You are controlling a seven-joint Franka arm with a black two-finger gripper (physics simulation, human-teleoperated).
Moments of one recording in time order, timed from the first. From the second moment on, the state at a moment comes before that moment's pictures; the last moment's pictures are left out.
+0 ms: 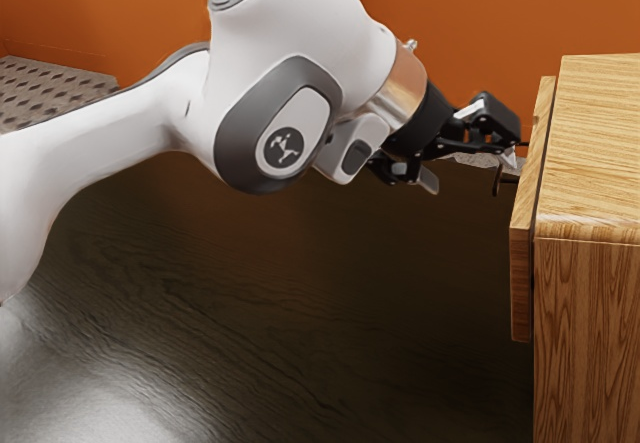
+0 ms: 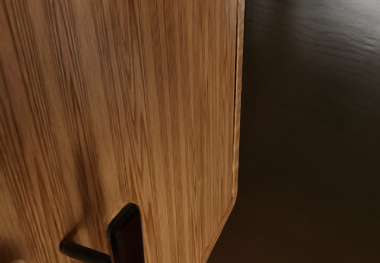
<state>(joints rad) -0.08 0.05 -0.23 -1.59 -0.02 2.27 2.43</state>
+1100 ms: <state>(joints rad) -0.09 0.18 -0.24 -1.47 0.13 2.28 2.43</state>
